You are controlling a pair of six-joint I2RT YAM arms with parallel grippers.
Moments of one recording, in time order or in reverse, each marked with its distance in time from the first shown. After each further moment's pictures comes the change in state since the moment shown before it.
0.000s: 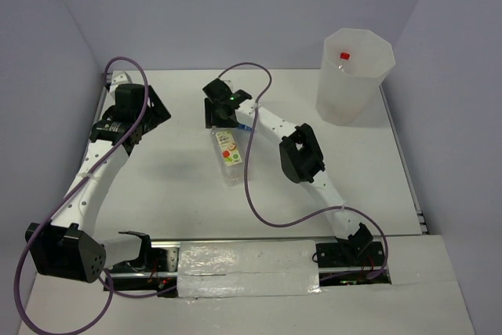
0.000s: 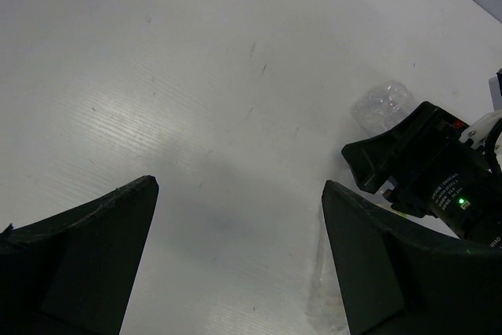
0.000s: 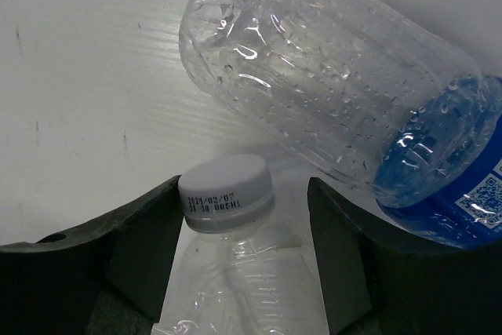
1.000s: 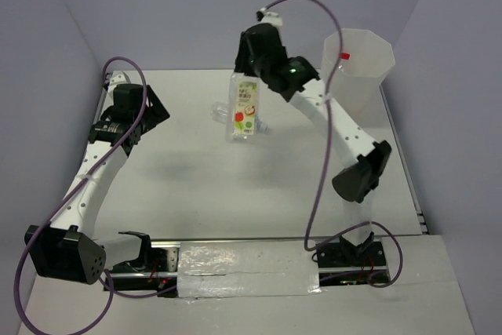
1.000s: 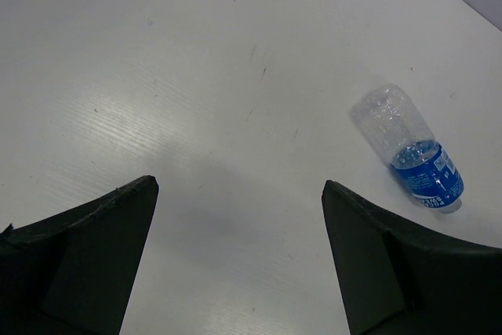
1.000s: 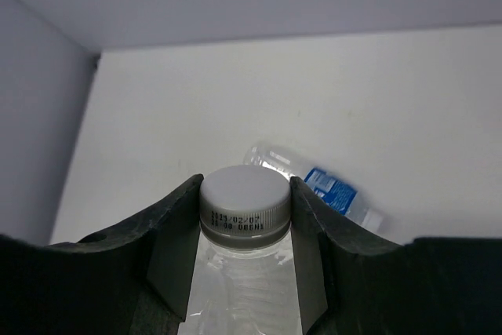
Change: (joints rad) left arm 0.006 -0.010 0.000 0.000 0.001 0.000; right arm -0.054 -0.594 -0.149 0.051 0.183 -0.074
